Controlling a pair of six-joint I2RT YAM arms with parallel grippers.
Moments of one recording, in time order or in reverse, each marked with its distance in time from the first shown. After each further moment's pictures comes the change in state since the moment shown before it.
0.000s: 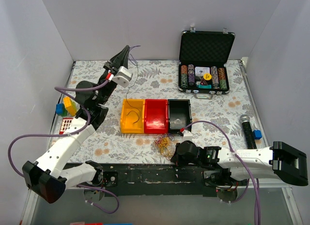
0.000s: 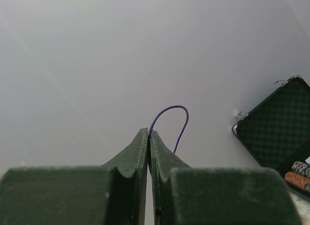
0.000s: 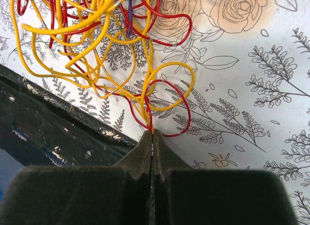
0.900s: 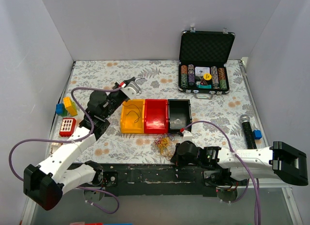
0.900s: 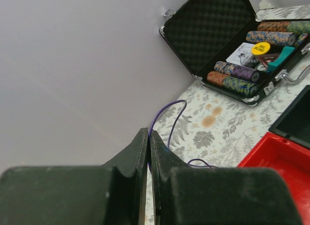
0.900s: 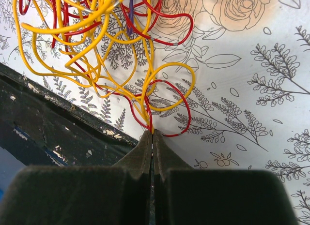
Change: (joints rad) left arm 0.000 -0.087 -0.291 -0.237 -0.024 -0.050; right arm 0.004 0.001 -0.001 0.002 -0.001 0.006
